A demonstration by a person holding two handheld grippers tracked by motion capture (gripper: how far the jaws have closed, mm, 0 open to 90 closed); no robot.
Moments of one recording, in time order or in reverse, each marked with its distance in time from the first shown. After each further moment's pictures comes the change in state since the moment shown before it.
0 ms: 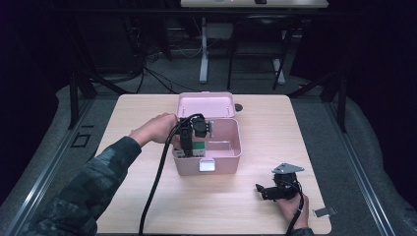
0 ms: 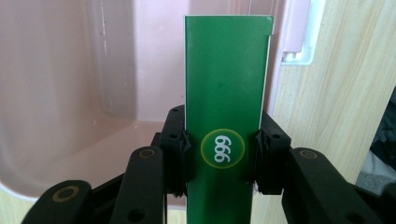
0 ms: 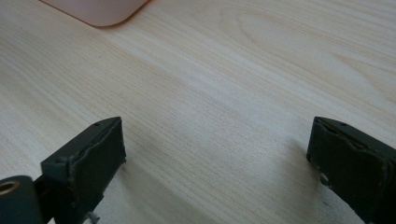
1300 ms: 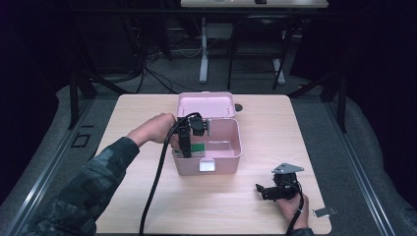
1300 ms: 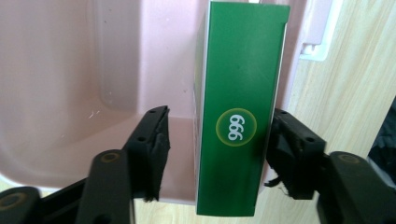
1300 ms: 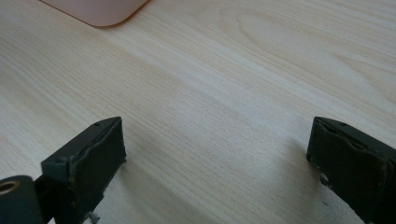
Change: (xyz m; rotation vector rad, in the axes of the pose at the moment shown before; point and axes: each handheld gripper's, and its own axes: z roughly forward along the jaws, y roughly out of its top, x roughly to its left) left arm 0.006 -0.007 0.001 -0.010 -0.003 -0.061; right arm 0.000 0.000 0.000 0.004 -0.002 -0.001
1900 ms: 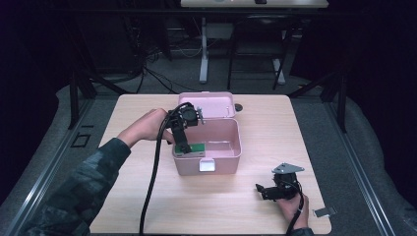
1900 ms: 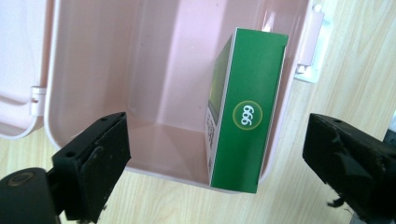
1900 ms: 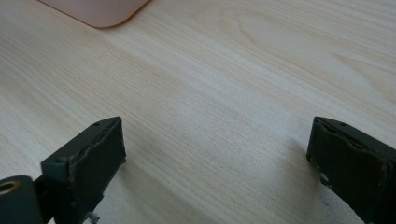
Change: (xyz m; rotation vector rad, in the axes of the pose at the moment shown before) left arm 0.003 -0.021 -0.030 -0.162 0.056 -0.080; right arm 0.000 0.000 0.000 -0.001 0.001 0.005
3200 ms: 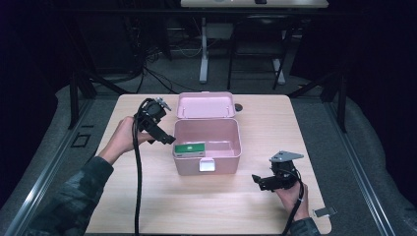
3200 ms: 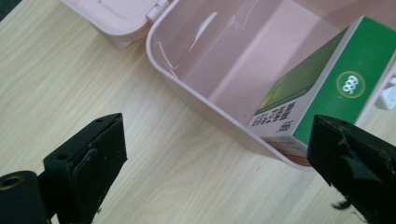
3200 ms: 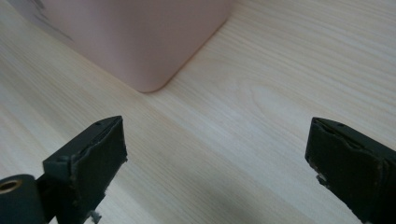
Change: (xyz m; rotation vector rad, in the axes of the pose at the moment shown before) left arm 0.018 -0.085 -0.004 -0.272 0.135 -0.431; right arm 0.009 0.050 -0.022 -0.019 0.047 -0.034
